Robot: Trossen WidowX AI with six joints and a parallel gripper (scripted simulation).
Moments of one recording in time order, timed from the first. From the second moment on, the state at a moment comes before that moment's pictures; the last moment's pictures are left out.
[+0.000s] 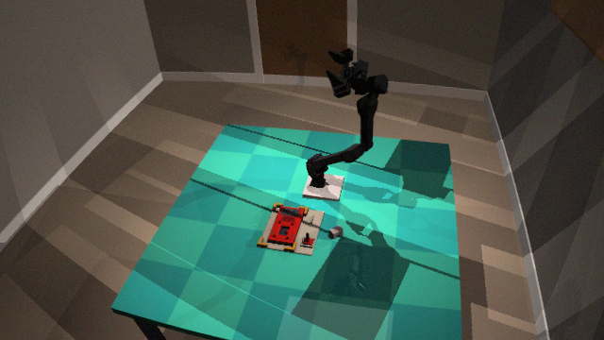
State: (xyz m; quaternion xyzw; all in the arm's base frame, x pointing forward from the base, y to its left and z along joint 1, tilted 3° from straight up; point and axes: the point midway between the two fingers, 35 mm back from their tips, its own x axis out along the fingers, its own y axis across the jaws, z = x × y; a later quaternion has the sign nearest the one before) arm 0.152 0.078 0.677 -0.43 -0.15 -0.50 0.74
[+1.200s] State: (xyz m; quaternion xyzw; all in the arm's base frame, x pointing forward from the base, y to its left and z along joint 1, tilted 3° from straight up) arm 0.087 -0.048 0.652 0.01 -0.26 -0.39 0.88
